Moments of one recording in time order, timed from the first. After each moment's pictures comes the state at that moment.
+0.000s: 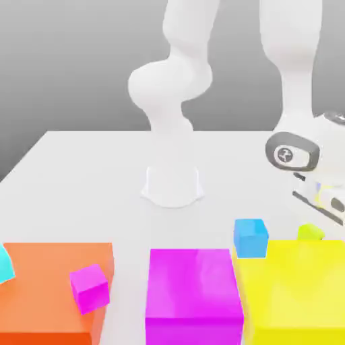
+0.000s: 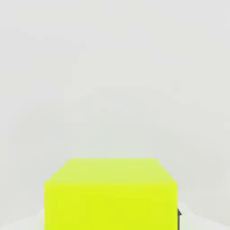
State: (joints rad) arm 0.83 0.30 0.09 -2.67 -0.17 2.97 -0.18
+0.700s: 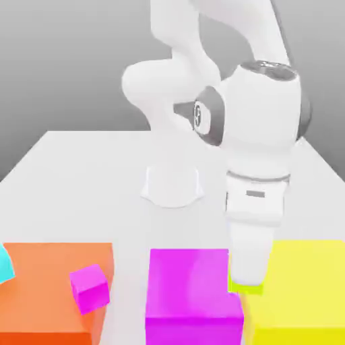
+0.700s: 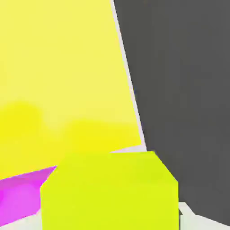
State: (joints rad) arm 0.24 0.07 -0.23 -2.41 -0.09 2.60 -0.29
